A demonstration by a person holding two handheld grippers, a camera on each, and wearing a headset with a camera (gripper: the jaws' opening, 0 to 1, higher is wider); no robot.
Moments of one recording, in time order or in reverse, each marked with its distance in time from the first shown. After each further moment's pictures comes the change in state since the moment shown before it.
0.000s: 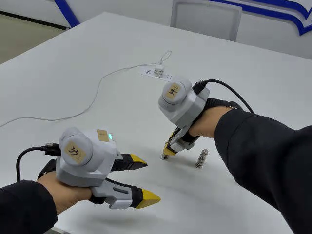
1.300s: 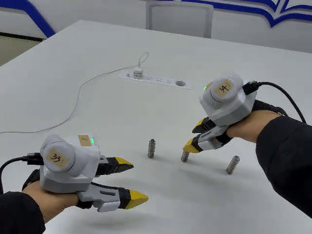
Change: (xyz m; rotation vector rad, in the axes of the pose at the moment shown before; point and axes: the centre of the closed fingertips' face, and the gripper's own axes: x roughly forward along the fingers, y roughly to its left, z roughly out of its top) left arm 0.001 -0.002 -0.003 0.008 0.019 -0.003; right arm -0.076 -0.026 -0.071 0.168 -0.217 -0.173
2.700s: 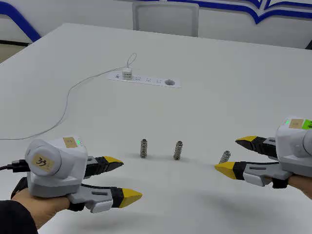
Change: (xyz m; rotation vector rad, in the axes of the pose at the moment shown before) left arm -0.003 0.007 0.003 -0.031 -0.034 0.027; right arm -0.070 0.008 -0.077 0.242 -0.342 -0.221
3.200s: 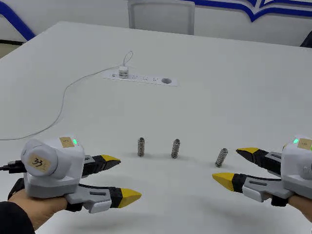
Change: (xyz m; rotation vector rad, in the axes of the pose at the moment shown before) left arm 0.001 0.001 0.001 -0.005 -0.009 0.000; right arm -0.008 0.010 -0.016 0.097 -0.077 -0.051
